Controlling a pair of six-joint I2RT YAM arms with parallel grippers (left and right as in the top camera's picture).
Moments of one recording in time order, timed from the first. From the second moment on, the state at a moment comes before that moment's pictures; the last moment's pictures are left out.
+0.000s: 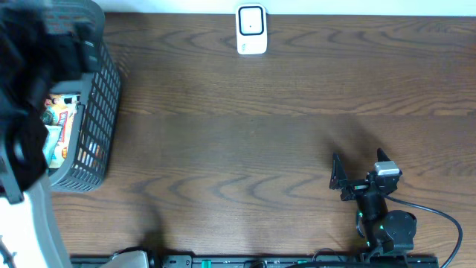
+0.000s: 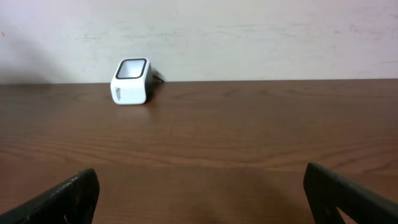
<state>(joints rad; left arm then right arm) 0.18 1.39 2.09 -1.12 -0.09 0.09 0.04 0.01 0.01 -0.07 -0.09 0.07</state>
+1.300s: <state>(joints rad) 0.60 1.76 1.93 -1.24 -0.08 -0.18 0.04 0.01 0.01 -0.07 -0.09 0.07</state>
